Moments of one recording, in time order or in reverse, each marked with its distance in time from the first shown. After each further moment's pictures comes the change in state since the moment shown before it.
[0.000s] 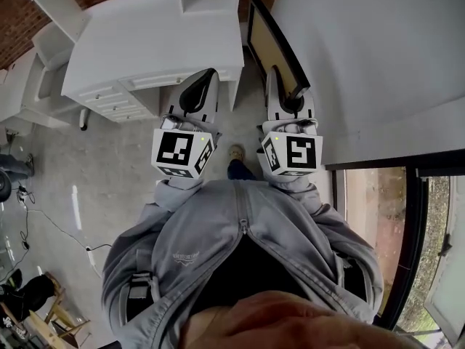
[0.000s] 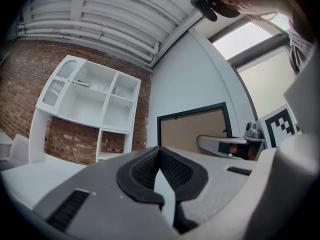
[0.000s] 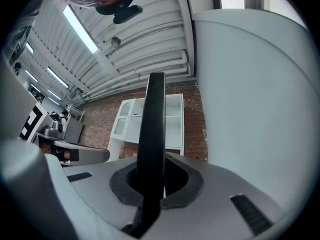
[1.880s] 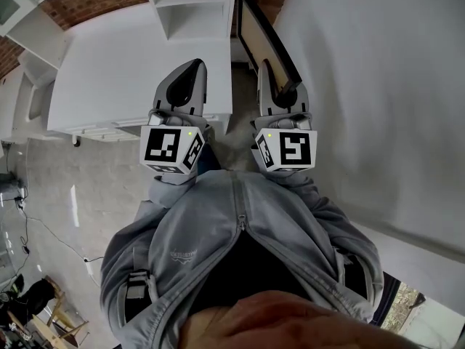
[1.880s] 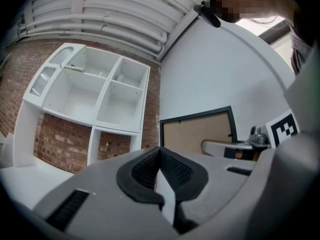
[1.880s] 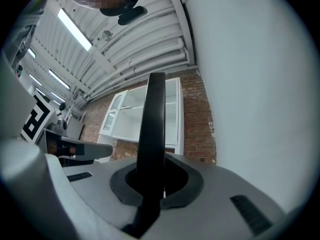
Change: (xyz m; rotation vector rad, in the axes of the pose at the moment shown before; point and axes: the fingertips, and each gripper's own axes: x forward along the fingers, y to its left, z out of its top) left arm 0.221 0.064 -0.004 0.004 -0.027 0.069; right arm 0.182 -0.134 -0.045 -0.001 -0.022 0.065
